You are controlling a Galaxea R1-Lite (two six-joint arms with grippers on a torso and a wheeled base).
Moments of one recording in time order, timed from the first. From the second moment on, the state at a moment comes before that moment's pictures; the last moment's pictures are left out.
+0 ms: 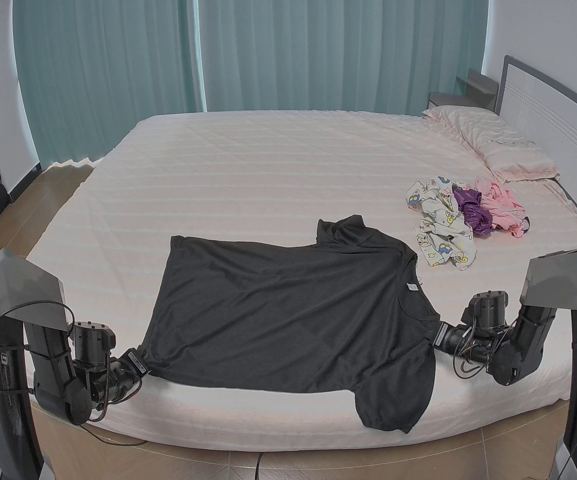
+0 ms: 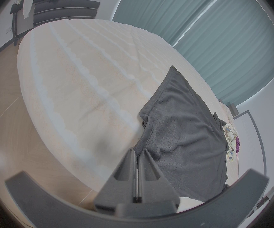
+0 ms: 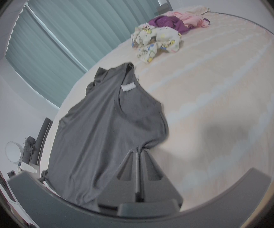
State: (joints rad) left arm -0.05 2.33 -0.29 -1.33 0.01 -0.79; right arm 0.15 2.41 -0.60 -1.18 0.08 0.58
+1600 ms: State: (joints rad) left arm -0.04 2.34 -0.29 -1.33 -0.02 -0.79; right arm 0.37 2.30 -0.23 -1.33 0.07 0.79
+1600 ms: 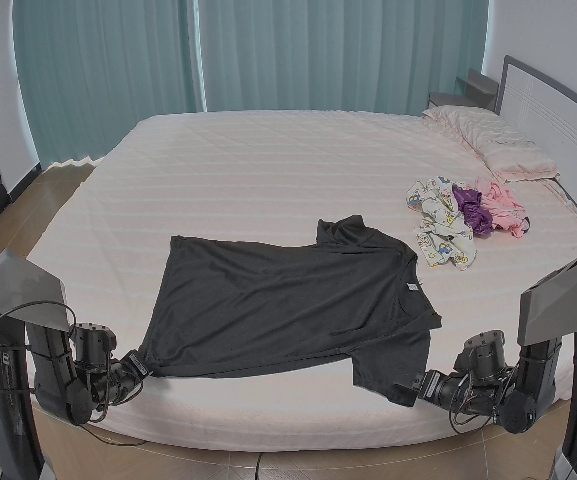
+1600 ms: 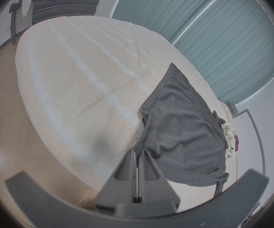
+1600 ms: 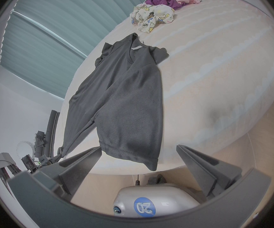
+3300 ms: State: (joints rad) left arm -0.04 2.26 -0.15 -1.40 -0.01 -0.63; right arm 0.41 2.08 -0.02 -1.05 0.00 0.76
